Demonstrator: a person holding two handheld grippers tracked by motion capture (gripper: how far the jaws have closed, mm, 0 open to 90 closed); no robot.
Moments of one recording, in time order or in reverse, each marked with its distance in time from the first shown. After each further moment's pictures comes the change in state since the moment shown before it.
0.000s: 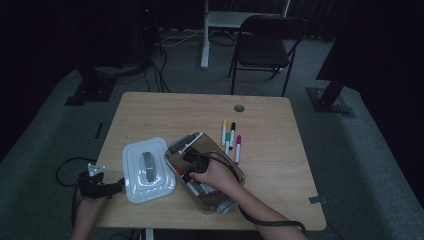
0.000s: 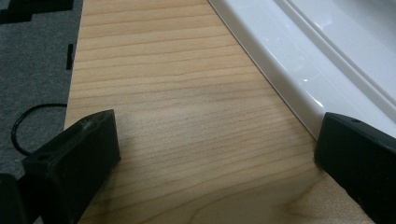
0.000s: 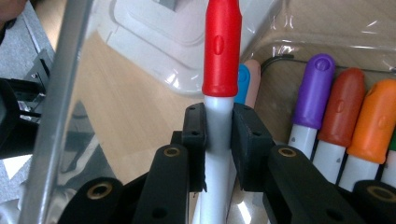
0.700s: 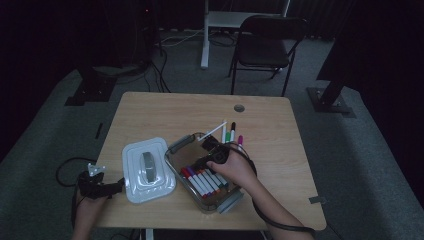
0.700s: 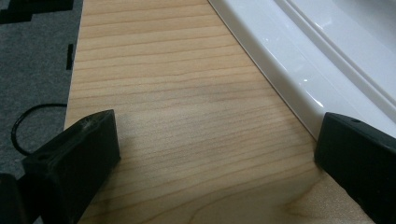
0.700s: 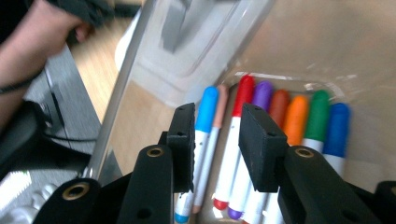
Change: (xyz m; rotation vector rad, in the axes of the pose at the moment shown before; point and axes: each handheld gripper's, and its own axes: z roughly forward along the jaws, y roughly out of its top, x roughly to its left) left arm 0.000 0.000 0.000 -0.002 0.001 0.000; right arm -0.019 -0.020 -0.077 -0.214 0.009 -0.007
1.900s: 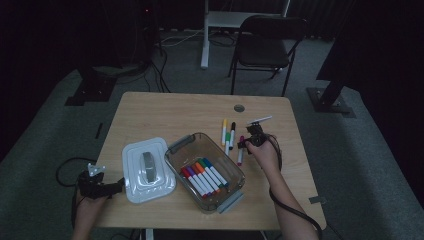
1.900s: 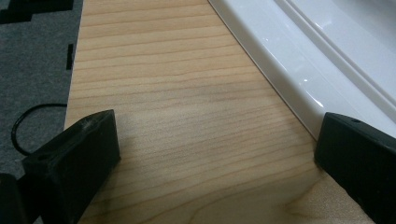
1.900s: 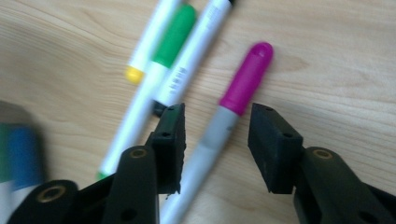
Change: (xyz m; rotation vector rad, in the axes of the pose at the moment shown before) left arm 0.000 0.000 0.000 0.001 -0.001 -0.001; right arm -0.176 -0.052 -0.003 -0.083 -0.390 0.433
